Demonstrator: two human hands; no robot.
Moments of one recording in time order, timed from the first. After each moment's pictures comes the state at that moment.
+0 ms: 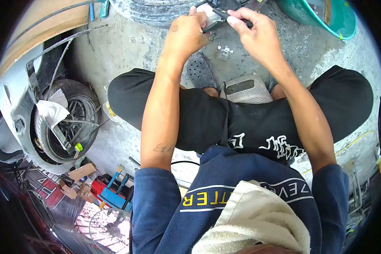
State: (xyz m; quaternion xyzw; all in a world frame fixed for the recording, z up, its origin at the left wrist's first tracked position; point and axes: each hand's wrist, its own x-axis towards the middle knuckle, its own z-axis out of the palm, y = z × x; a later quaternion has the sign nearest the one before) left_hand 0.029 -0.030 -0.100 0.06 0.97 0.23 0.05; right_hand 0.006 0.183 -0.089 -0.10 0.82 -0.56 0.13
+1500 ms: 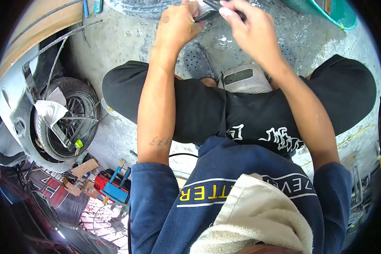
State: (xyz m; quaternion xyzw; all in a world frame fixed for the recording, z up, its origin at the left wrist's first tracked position) left_hand 0.026 -0.018 -0.078 0.01 0.95 0.28 0.12; right_hand 0.020 0.178 -0.060 -0.08 0.78 -0.61 0.12
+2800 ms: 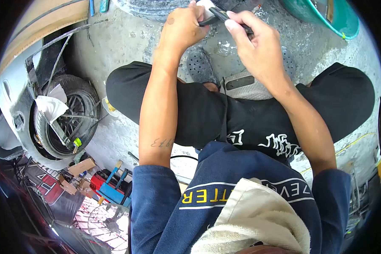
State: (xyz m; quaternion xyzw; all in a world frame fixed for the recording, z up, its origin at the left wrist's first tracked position) left_hand 0.021 -0.034 -0.088 0.04 0.97 0.22 0.09; right_hand 0.035 0.174 -0.075 -0.10 0.79 -0.61 0.06
